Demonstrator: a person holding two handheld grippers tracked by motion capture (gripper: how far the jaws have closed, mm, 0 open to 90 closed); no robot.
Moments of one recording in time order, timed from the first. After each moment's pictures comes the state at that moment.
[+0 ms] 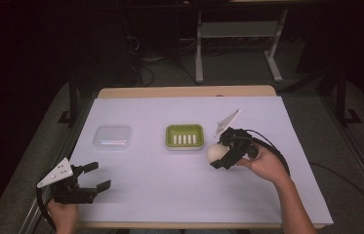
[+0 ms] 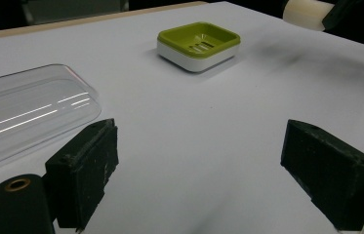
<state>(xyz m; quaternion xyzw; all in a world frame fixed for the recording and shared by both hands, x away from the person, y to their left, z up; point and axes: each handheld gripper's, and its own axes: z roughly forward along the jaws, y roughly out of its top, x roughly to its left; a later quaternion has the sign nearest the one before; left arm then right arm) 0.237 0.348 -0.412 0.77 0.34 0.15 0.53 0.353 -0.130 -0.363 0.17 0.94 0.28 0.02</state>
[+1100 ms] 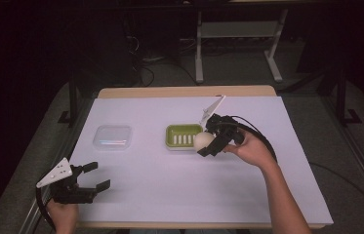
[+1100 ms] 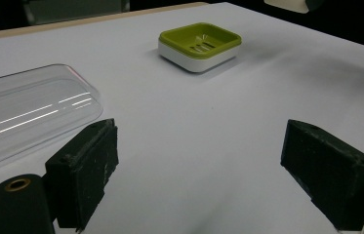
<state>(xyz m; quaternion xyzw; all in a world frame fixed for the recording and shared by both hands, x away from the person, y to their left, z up) 0.237 0.349 -0.412 0.77 0.34 0.15 0.53 0.381 -0.096 -0.340 0.15 0.94 0.29 0.02</state>
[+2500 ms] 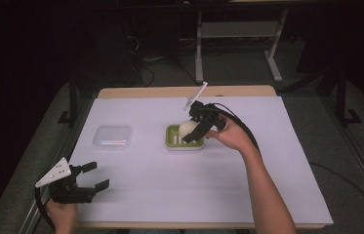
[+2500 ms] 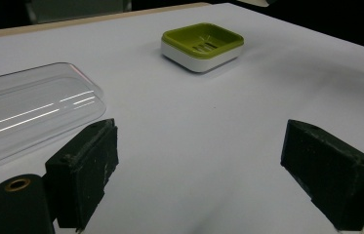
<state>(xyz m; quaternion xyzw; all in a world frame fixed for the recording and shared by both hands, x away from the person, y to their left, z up) 0.237 0.351 -0.412 0.76 0.34 0.15 0.53 0.427 -0.056 -0.341 0.15 0.94 0.30 0.01</state>
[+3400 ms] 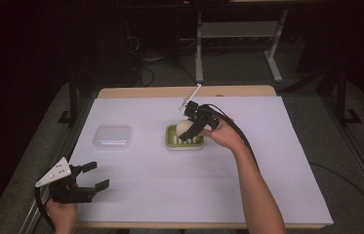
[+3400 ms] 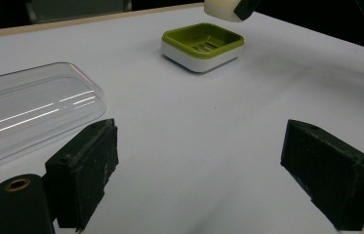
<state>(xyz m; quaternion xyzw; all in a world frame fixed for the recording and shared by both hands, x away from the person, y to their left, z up) 0.238 0.352 -0.412 0.77 0.34 0.15 0.53 0.450 -0.042 -0.366 0.17 0.94 0.29 0.01</state>
